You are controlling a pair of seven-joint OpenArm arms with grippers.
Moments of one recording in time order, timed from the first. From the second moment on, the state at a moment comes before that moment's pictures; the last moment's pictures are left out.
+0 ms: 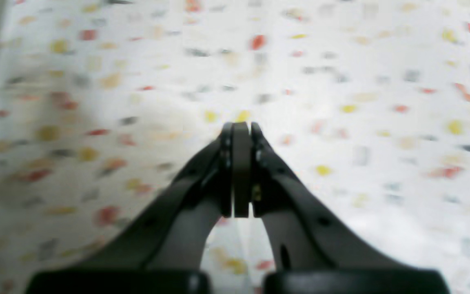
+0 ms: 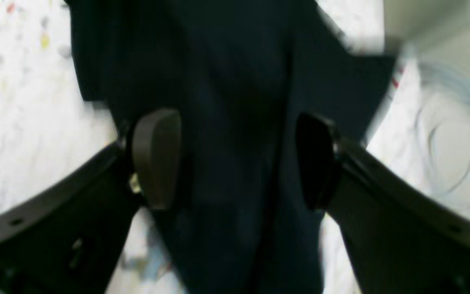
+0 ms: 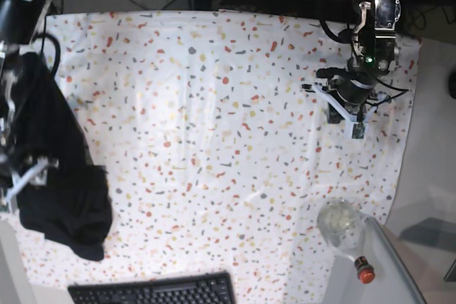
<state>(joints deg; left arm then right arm) 12.8 -13.3 -6.4 86.3 -9.7 -8.9 28.7 10.6 15.9 17.8 74.1 1.2 16.3 -38.7</state>
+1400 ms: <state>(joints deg) 13.5 -11.9 -7.1 85.8 -8.7 -8.6 28.7 -12.5 5.8 0.5 89.4 1.3 15.9 -42.4</state>
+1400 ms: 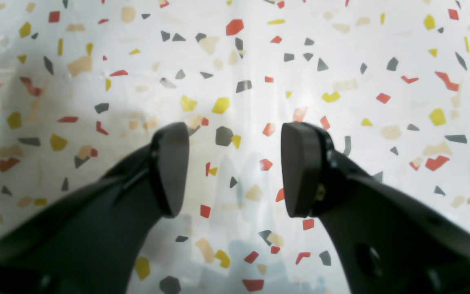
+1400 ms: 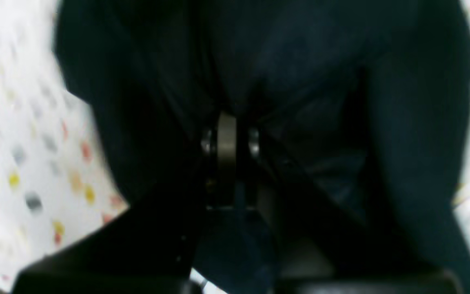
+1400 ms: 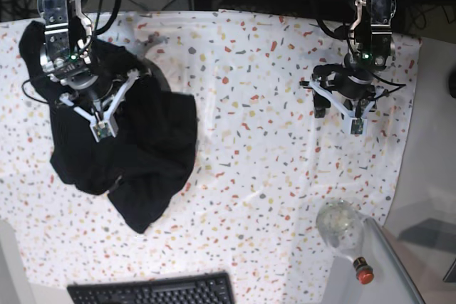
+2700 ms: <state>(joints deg) 8.4 -12.6 1.9 82.9 -8.7 -8.4 28.6 -7.3 3.6 4.6 108.6 10.1 16.7 -56.0</state>
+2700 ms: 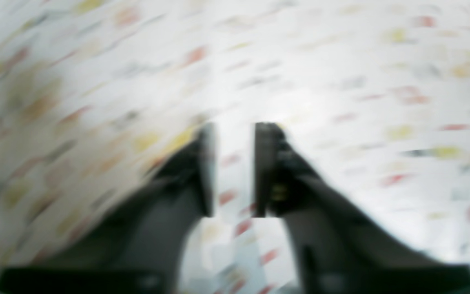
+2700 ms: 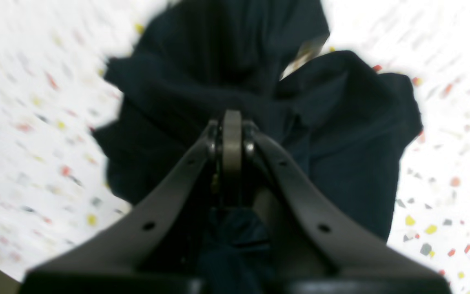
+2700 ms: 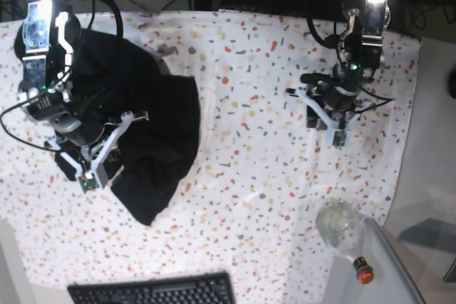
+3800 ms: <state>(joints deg) 6.3 -17.4 4.0 74.4 -9.2 -8.8 28.4 1.5 7.1 -22.1 92.3 -7.3 11.3 -52.9</state>
